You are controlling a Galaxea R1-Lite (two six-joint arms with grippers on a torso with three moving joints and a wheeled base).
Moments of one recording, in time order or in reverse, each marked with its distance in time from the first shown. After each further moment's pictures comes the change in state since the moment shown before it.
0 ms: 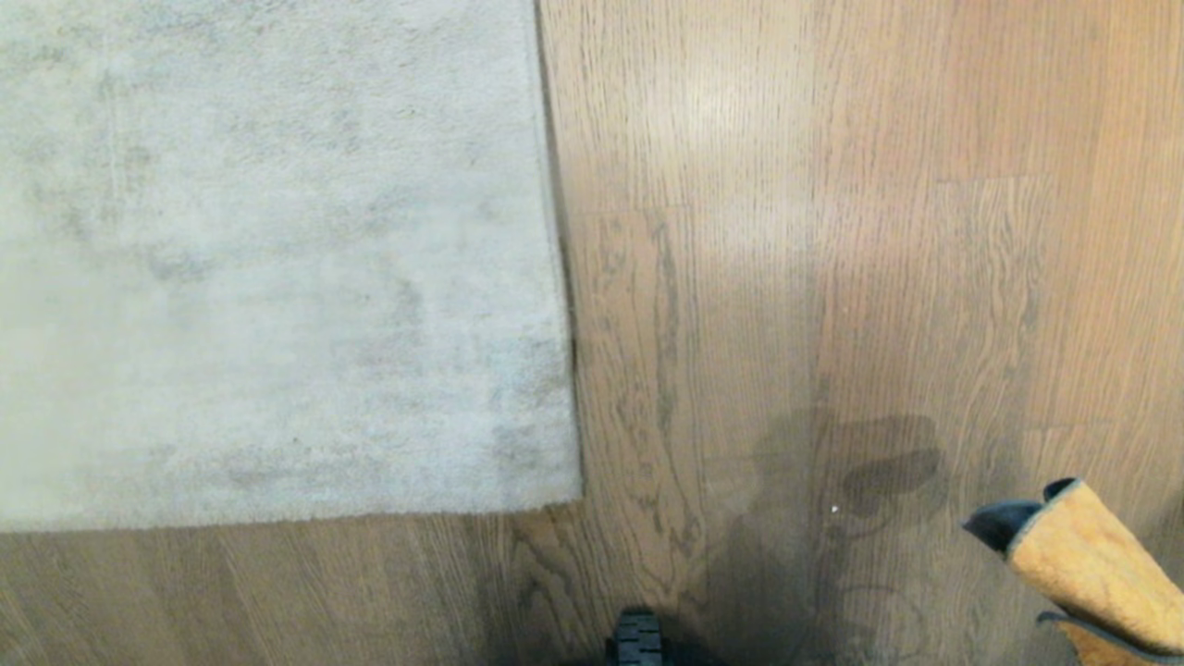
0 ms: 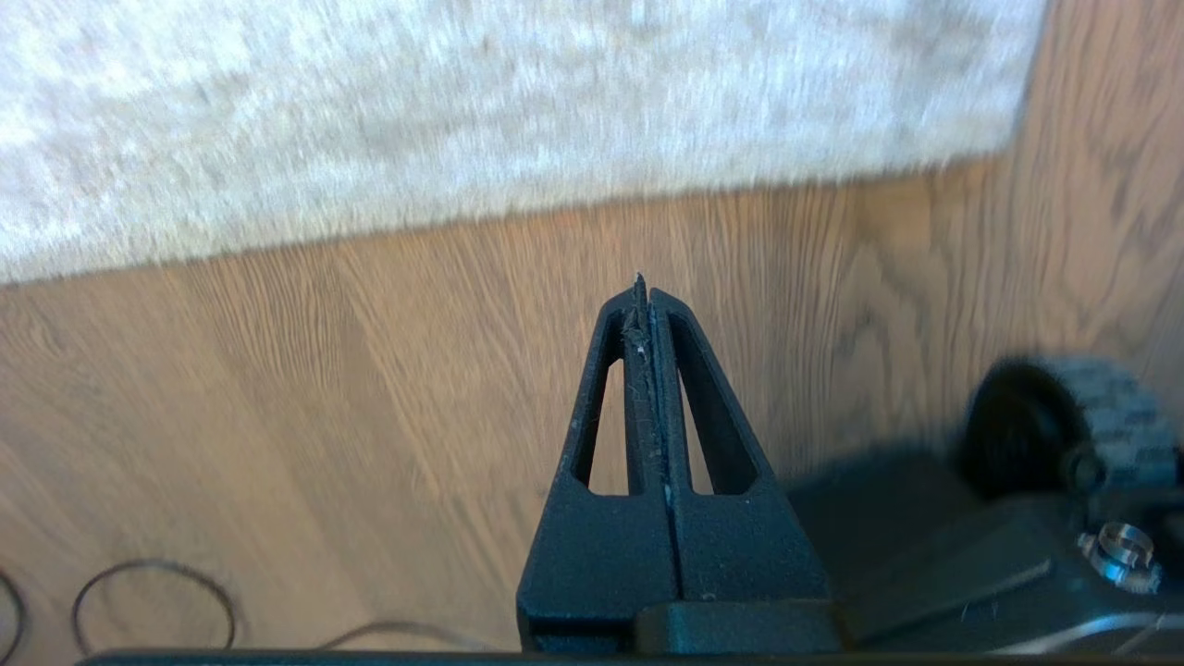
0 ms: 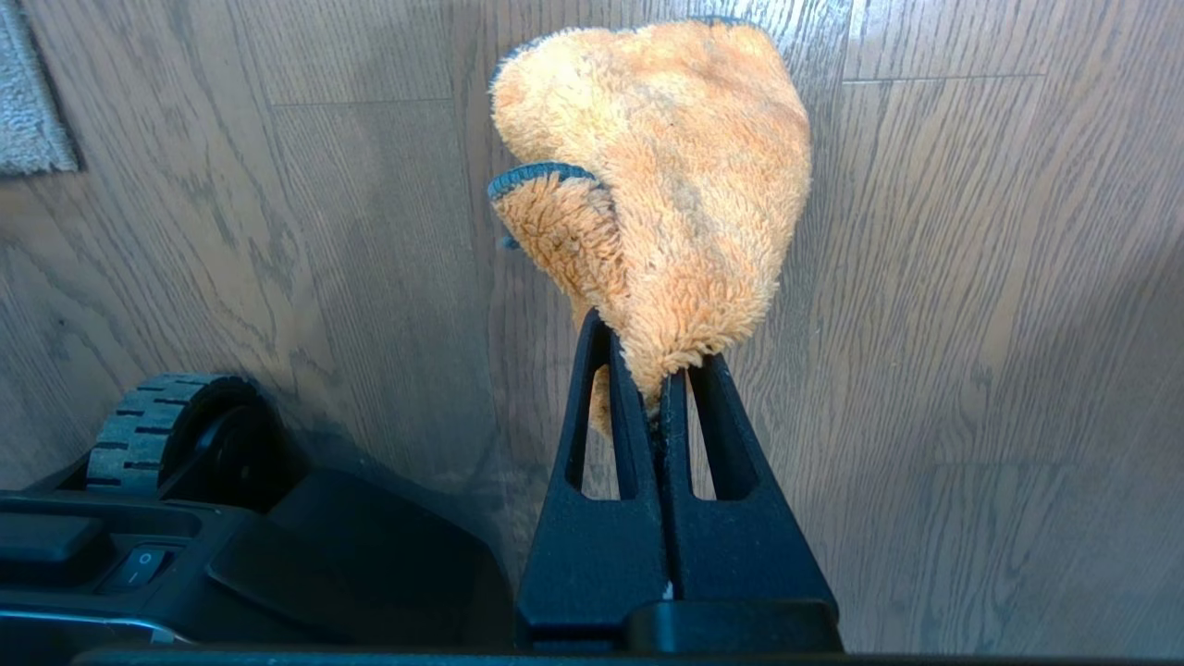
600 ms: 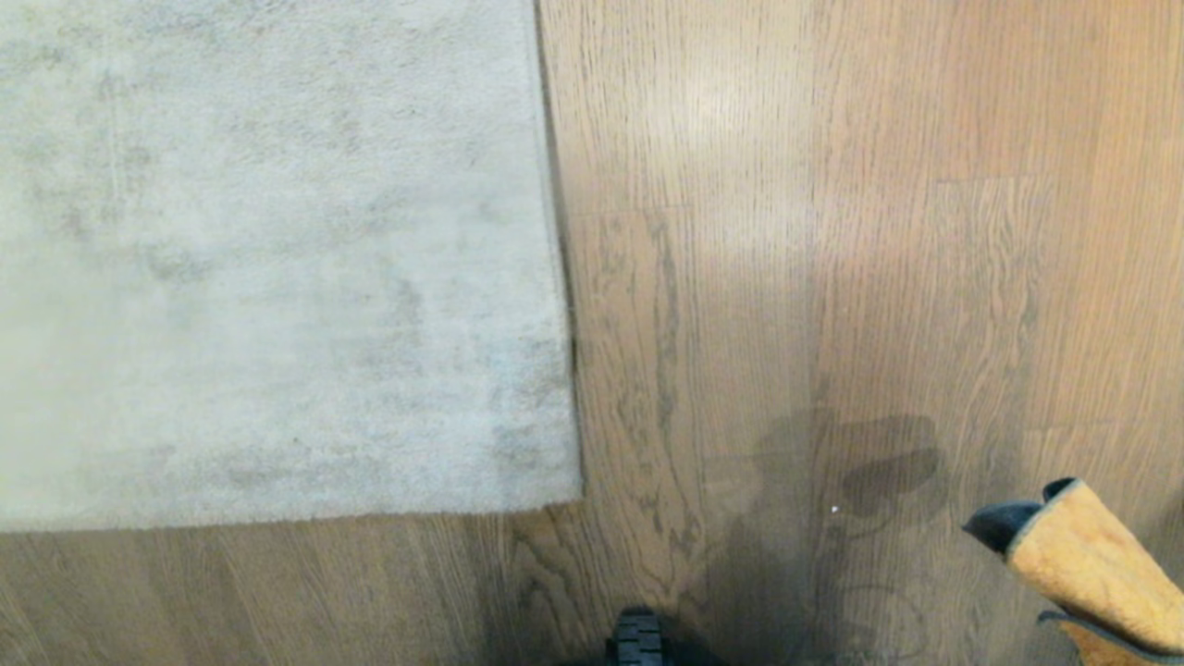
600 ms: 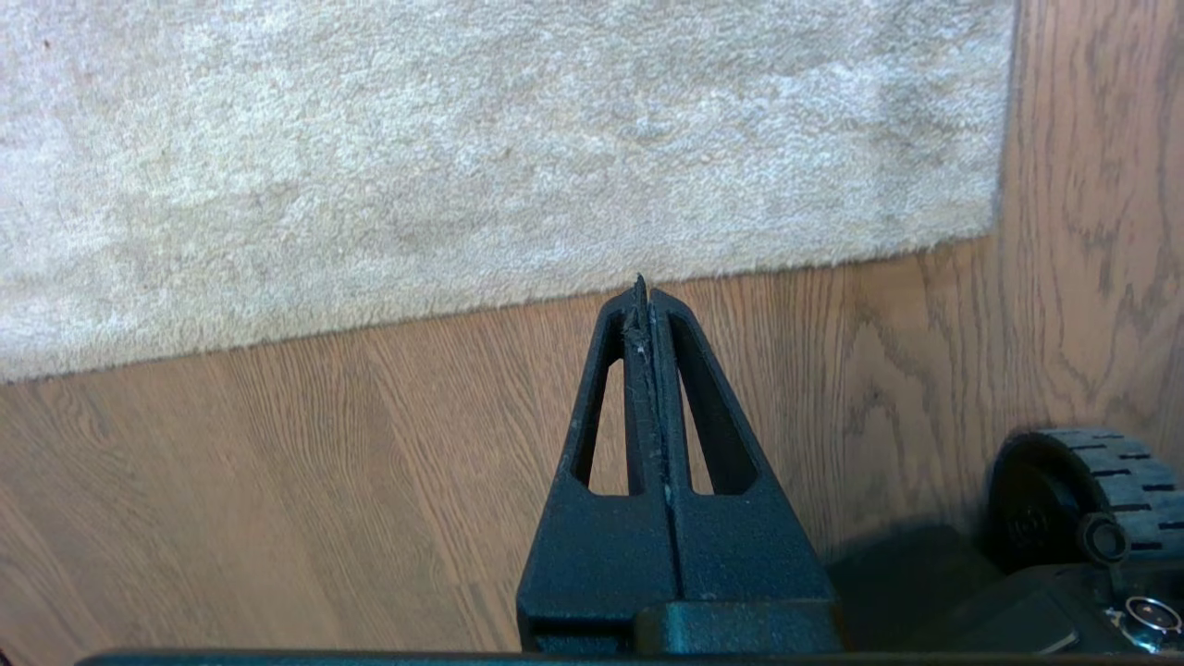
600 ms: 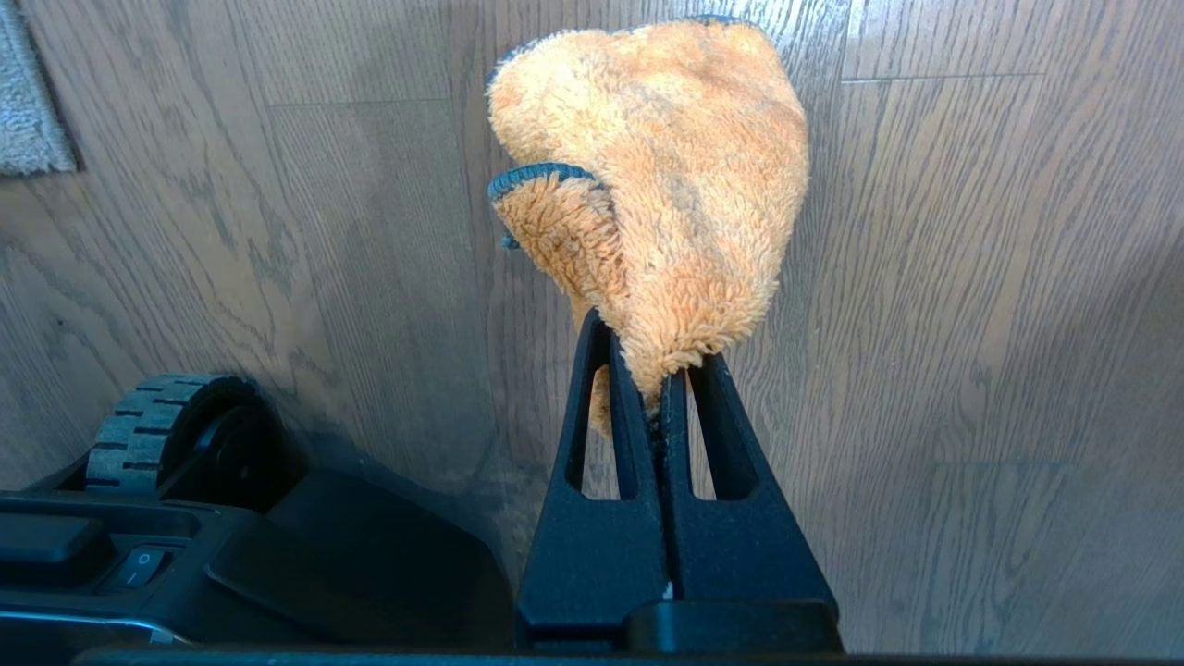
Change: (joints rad) left arm 0.004 -0.159 0.000 0.001 -0.001 0.028; right arm 0.000 0.000 0.000 0.000 0.000 0.000
